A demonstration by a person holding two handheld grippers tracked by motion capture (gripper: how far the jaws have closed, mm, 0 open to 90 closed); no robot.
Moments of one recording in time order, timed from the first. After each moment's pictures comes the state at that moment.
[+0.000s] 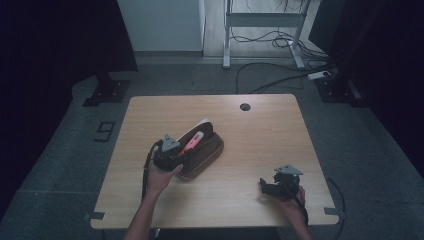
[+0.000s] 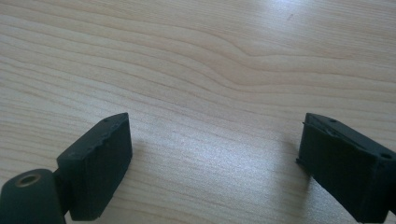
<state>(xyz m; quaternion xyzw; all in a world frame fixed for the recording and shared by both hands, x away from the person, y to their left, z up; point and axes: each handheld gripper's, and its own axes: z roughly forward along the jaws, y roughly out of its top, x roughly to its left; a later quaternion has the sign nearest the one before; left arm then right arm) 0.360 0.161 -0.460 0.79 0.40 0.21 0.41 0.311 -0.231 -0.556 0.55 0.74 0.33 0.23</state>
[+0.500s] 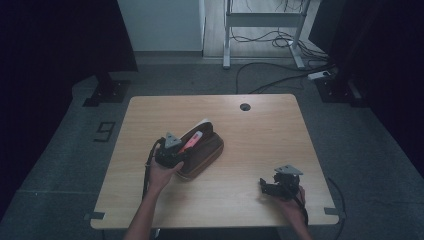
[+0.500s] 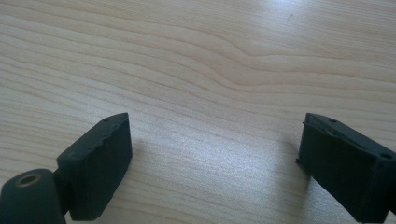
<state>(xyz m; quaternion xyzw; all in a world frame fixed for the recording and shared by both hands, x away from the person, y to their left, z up) 0.376 0.159 -0.470 0.80 0.41 0.21 0.39 0.311 -0.231 -0.556 0.55 0.74 0.33 0.23</state>
